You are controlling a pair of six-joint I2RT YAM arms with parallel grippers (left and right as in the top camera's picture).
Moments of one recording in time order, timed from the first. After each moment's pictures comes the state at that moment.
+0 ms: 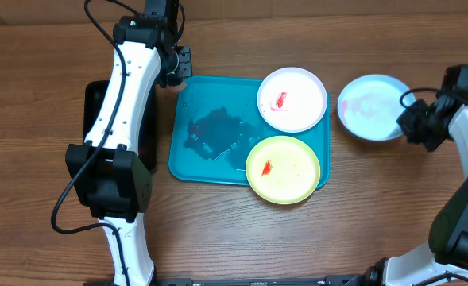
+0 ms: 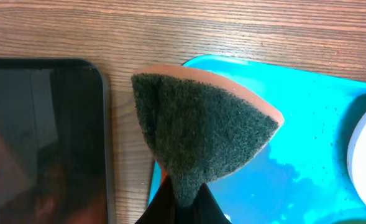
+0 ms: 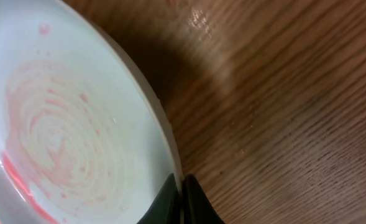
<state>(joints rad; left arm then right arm) -0.16 2.14 2.10 -1.20 -0.04 -0.26 -0.34 1.77 1.27 -0.82 -0.12 0.51</state>
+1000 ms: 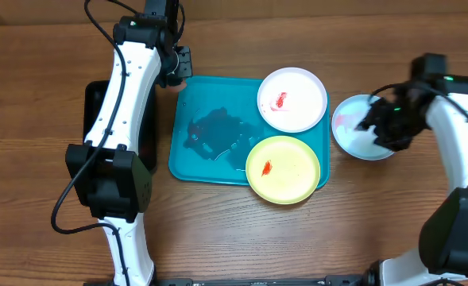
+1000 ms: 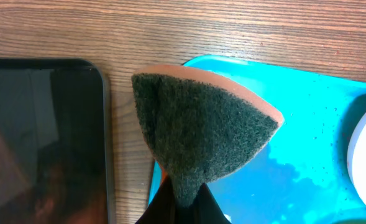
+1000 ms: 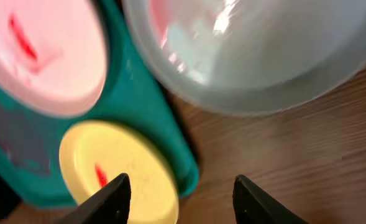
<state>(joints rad) -0.16 2.14 2.10 -1.20 -0.04 -0.26 -0.12 1.72 1.40 -1.18 -0.31 0.40</state>
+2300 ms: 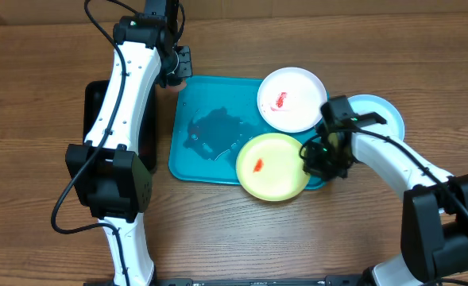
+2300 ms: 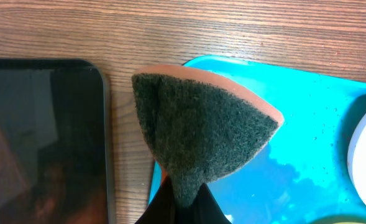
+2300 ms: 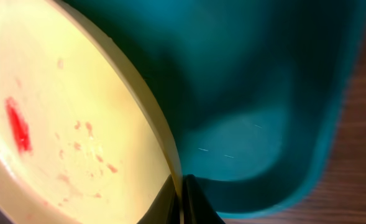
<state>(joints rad) -0.16 2.14 2.10 -1.20 -0.04 -0.26 0.27 1.72 1.07 -0.86 -0.29 0.46</state>
